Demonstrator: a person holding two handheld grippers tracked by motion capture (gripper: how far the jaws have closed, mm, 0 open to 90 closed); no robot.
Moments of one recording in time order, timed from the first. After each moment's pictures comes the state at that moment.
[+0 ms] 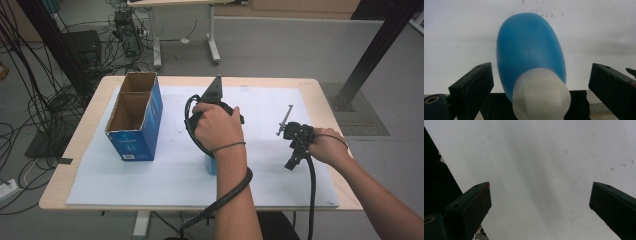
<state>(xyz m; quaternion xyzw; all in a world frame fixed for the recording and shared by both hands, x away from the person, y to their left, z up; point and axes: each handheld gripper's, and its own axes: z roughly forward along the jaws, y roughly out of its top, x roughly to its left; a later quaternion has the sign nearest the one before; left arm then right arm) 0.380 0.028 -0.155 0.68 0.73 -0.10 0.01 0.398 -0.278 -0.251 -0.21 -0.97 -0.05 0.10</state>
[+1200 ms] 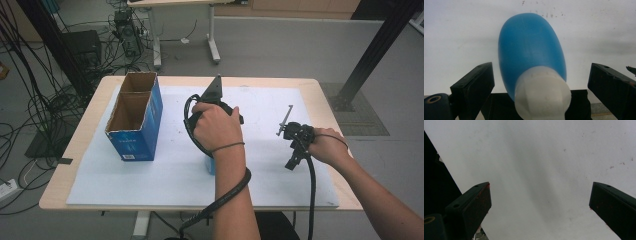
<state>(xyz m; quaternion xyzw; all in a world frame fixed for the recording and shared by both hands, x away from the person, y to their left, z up) 0.379 0.029 -0.151 0.69 0.72 -0.09 0.02 0.399 -0.277 -0.251 -0.22 -0.97 -0.04 0.10</state>
